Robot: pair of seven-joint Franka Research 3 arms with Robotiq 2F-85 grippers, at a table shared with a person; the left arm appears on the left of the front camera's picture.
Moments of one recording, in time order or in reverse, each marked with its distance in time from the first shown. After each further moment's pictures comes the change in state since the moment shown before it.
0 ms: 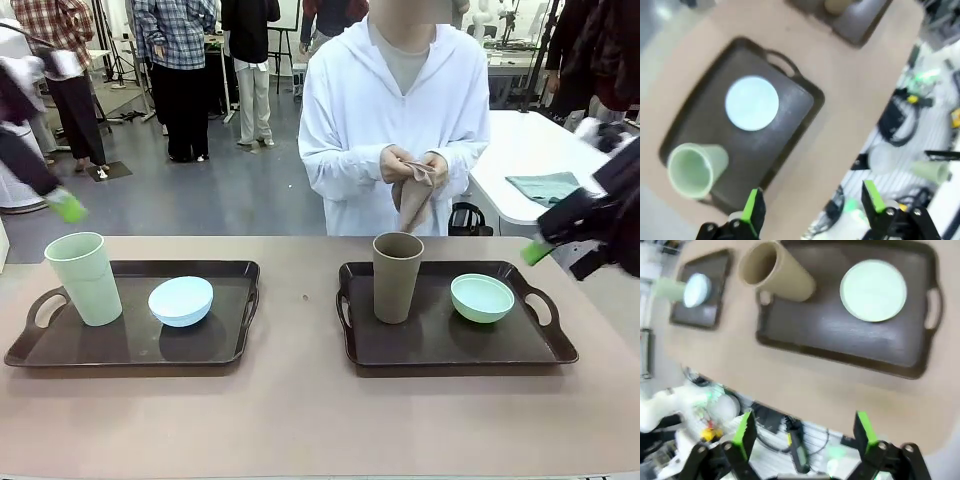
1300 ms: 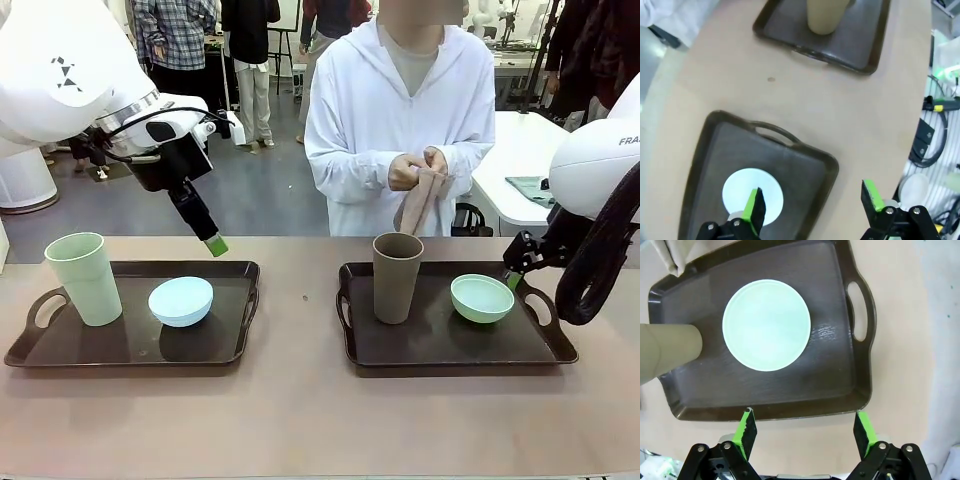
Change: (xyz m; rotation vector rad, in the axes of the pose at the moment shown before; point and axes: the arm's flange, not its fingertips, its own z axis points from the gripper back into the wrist) left arm 0.112 -0.025 -0.124 0.038 -0.008 -0.228; right arm 0.056 -0.048 -0.086 -0.335 0.015 -0.248
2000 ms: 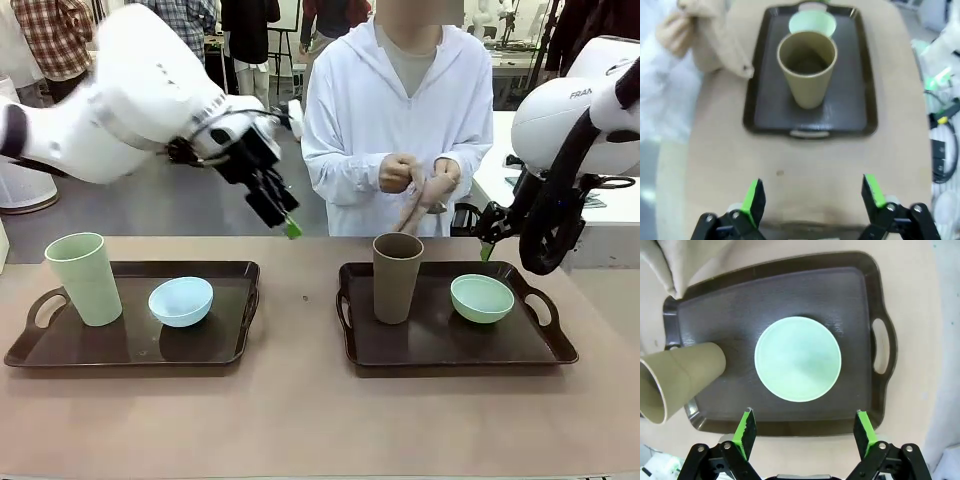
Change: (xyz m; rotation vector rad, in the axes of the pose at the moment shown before) left arm 0.094 0.028 -0.062 -0.132 -0.259 -0.378; right arm 0.067 0.038 0.004 0.007 0.064 0.046
